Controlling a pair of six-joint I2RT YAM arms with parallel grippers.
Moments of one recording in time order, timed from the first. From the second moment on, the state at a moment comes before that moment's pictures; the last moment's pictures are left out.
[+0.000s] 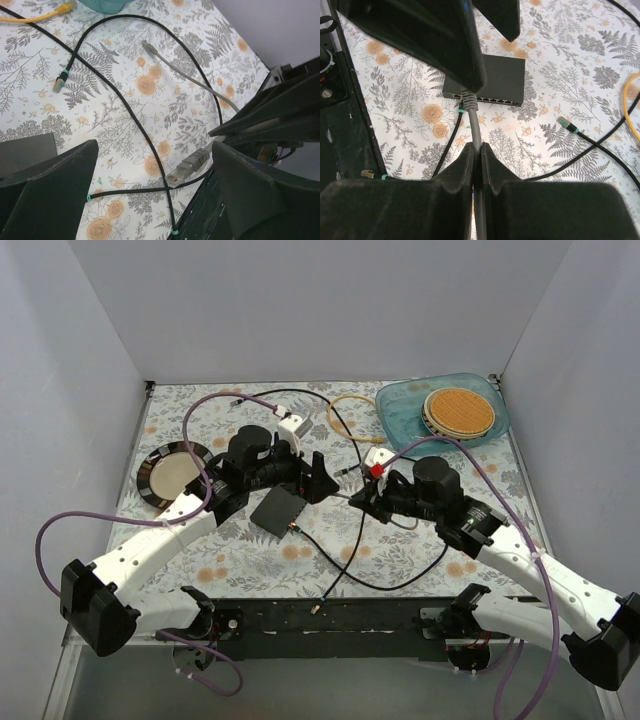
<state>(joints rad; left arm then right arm) -0.68 1.19 1.04 -0.25 0.34 -0.28 0.78 0.95 0.83 -0.24 -0.37 -0.15</state>
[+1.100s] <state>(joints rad) -0.59 1.29 0.99 0.13 0.83 -0.59 0.78 0.81 0.77 -0.20 -0.24 -0.11</state>
